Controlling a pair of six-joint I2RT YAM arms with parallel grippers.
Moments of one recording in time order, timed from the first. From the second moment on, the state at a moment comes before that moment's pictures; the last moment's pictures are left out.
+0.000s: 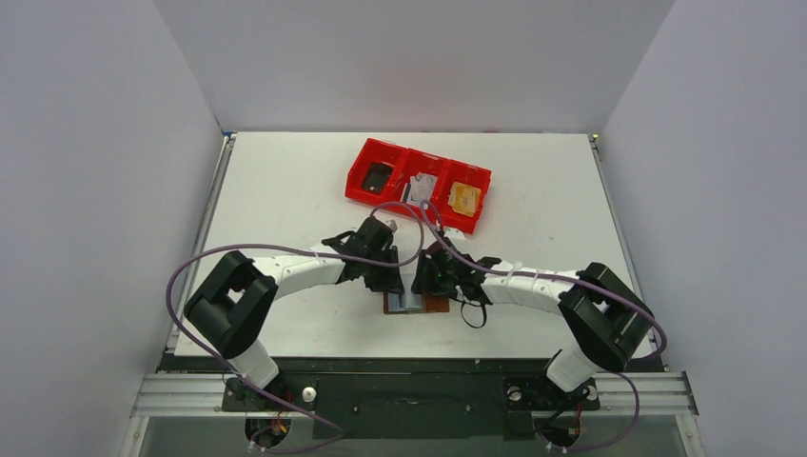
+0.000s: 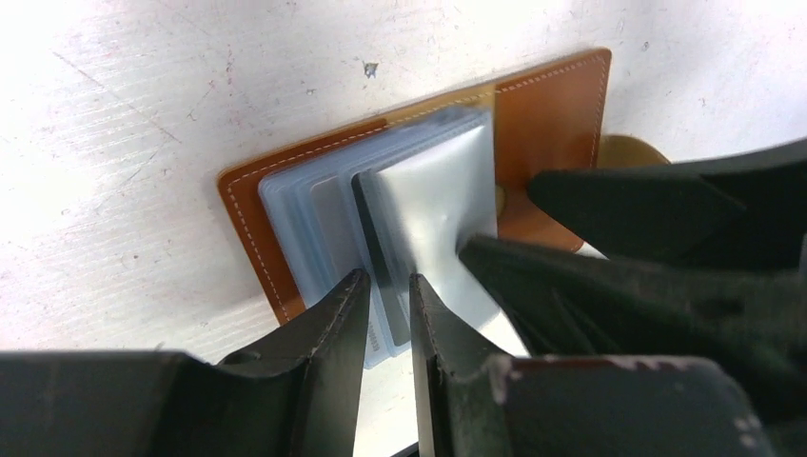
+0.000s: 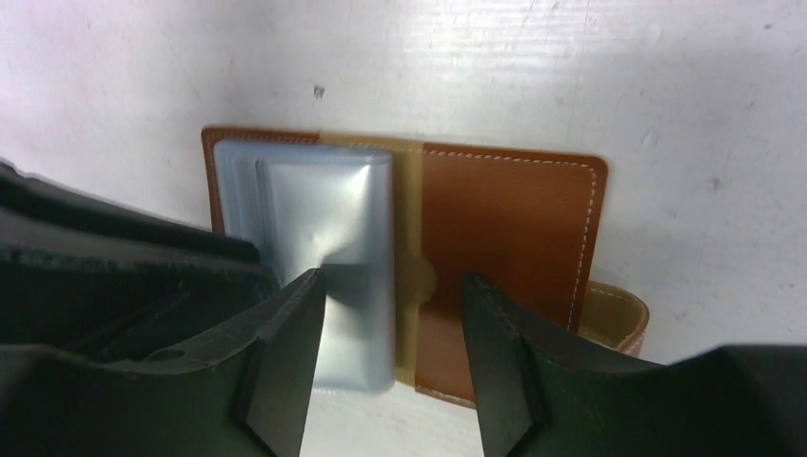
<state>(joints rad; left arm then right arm) -0.73 1.64 0.91 -0.28 0.16 -0.74 0.81 1.58 0.78 -0.13 0.10 0.83</state>
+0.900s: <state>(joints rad) -0.72 1.66 0.92 -0.27 0.16 -0.76 1.04 1.57 0.87 -0.34 0.39 0.78</state>
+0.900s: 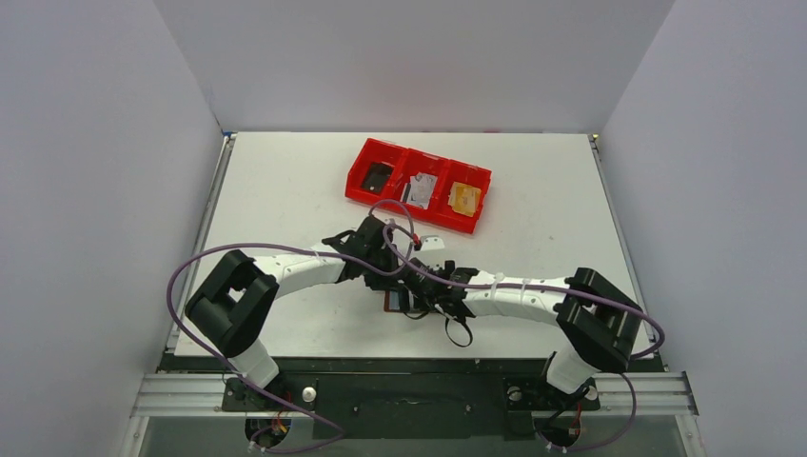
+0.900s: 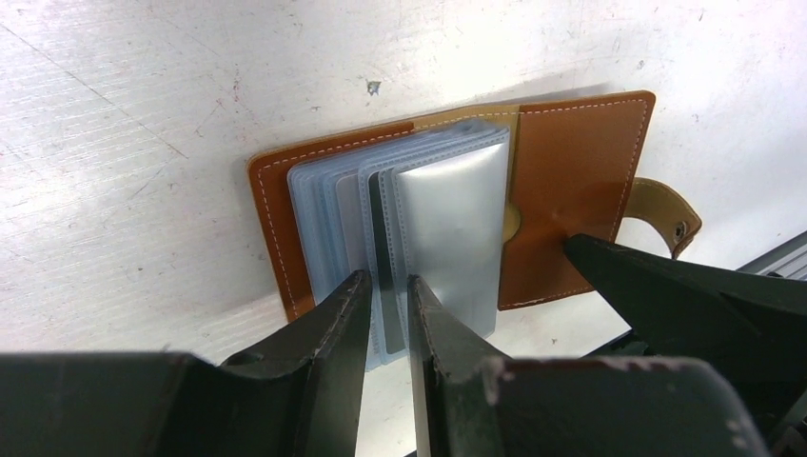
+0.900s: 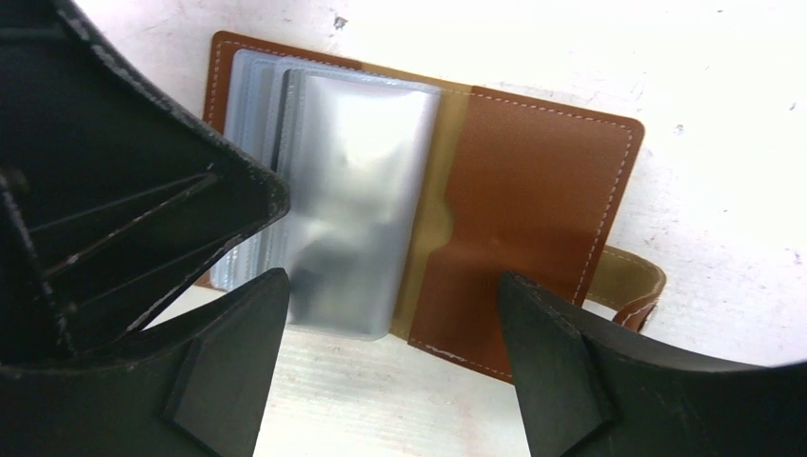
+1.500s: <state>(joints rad) -0.72 1.64 0.92 -0.28 0.16 -0.76 1.08 1.57 0.86 -0.32 0.49 0.79</state>
